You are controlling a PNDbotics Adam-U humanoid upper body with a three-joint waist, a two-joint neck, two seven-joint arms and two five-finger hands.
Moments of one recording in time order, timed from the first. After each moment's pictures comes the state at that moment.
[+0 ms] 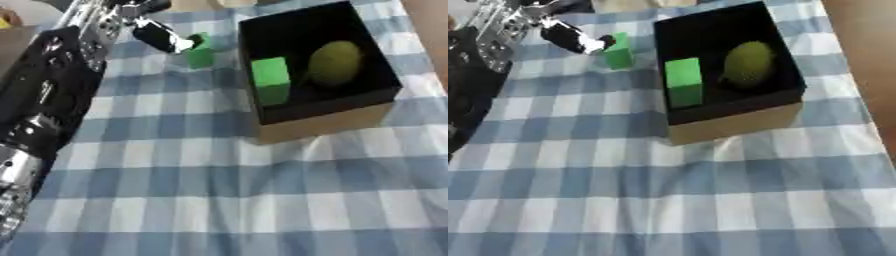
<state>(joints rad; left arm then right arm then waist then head) -1.35 0.27 -0.09 -0.68 -1.03 -0.57 -0.25 -0.21 -0.50 -0.22 -1.99 0.05 -0.51 -0.23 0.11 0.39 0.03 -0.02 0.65</state>
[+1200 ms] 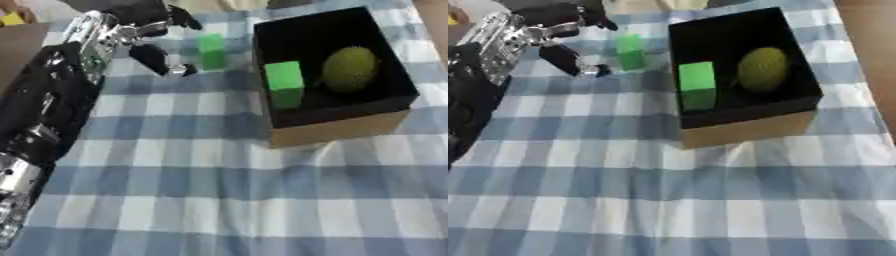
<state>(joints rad) -1.34 0.27 -0.09 -0.64 -1.04 -0.56 -0.37 -0.16 -0.47 -0.22 -1.99 0.10 -0.51 -0.23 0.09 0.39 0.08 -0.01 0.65</state>
